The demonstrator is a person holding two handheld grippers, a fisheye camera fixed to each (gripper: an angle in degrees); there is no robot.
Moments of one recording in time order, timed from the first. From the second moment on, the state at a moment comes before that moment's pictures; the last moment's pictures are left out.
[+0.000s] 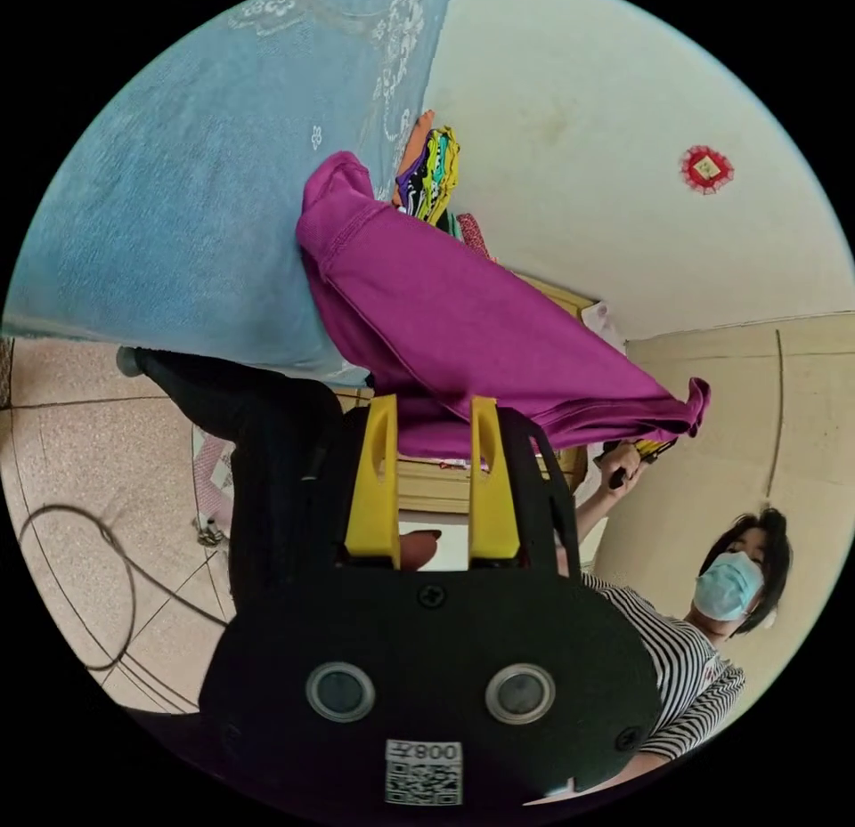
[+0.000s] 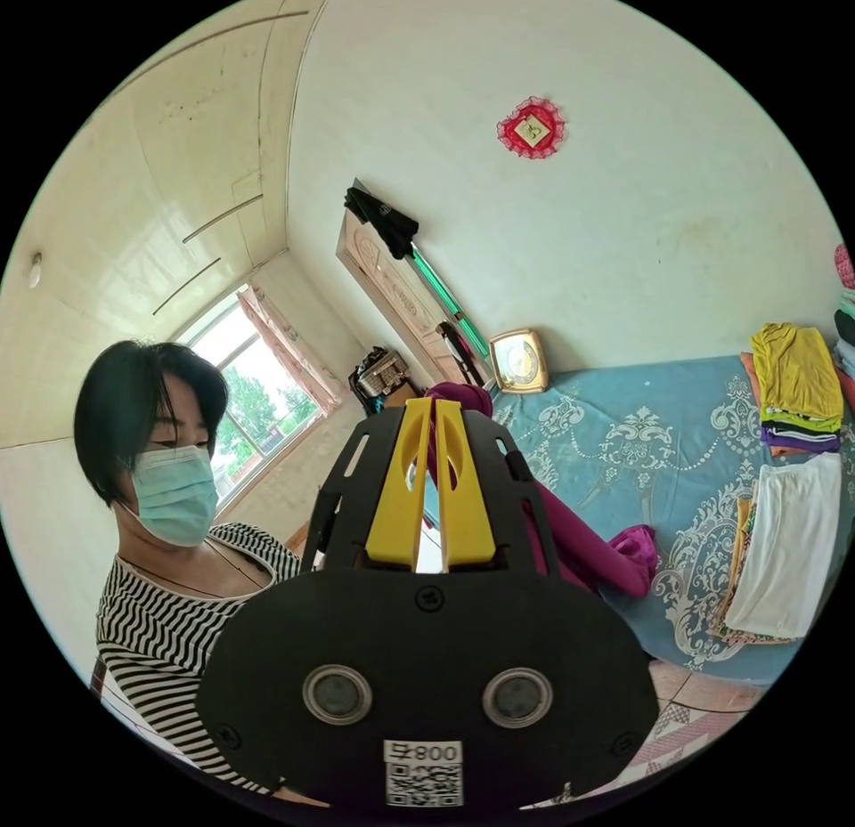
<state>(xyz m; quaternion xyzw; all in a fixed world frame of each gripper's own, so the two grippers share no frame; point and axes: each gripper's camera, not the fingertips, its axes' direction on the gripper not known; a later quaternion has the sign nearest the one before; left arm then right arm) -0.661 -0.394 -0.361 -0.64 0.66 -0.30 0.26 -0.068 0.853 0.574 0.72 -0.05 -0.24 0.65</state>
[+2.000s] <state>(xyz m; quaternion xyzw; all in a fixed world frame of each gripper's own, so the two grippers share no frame) -0.951 -0.559 0.035 -0.17 0.73 -0.19 0.64 0.030 0.628 0.531 0.74 -0.06 -0.27 0.62</state>
